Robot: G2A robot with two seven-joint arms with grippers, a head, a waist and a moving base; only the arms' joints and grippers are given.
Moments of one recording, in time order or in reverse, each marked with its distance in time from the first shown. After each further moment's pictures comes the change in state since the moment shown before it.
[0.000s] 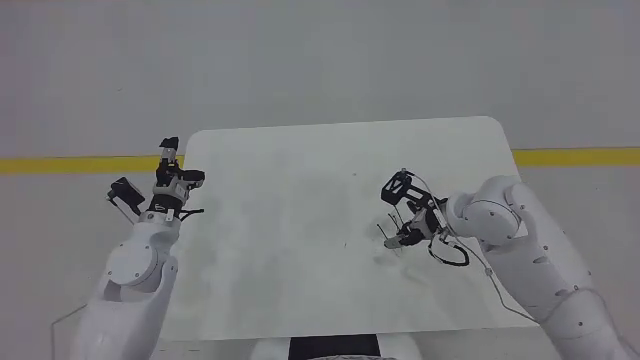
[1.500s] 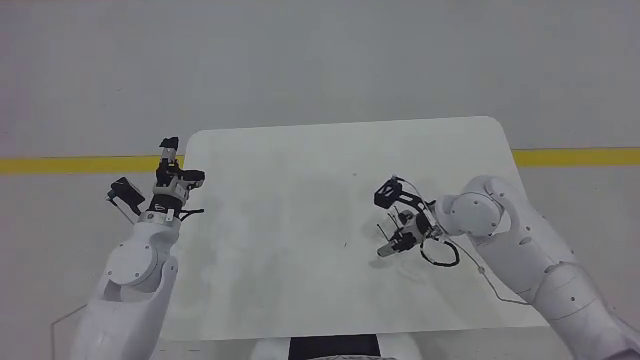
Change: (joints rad) left arm 0.000 0.000 0.000 0.000 0.000 0.000 0.000; right arm 0.133 0.049 -0.187 0.175 0.184 0.062 -0.054
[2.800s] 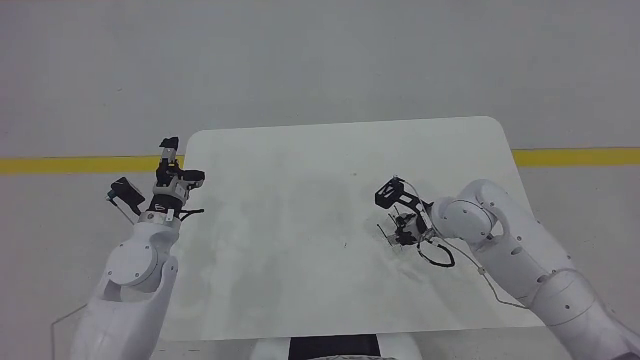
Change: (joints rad) left arm 0.000 0.000 0.000 0.000 0.000 0.000 0.000; right arm -0.017 0.011 -0.024 -0.043 -0.177 0.073 -0.043
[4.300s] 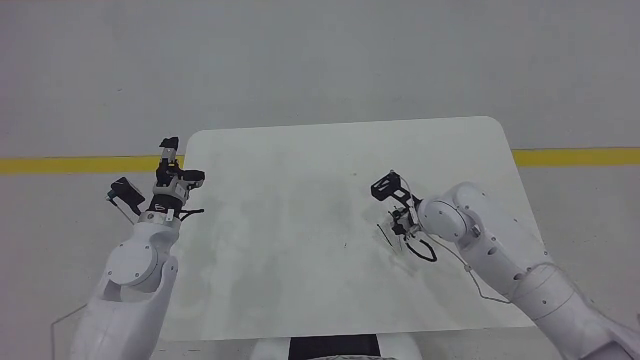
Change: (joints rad) left arm 0.000 0.000 0.000 0.000 0.000 0.000 0.000; right arm 0.050 -0.043 -0.096 0.068 -0.163 0.162 -0.084
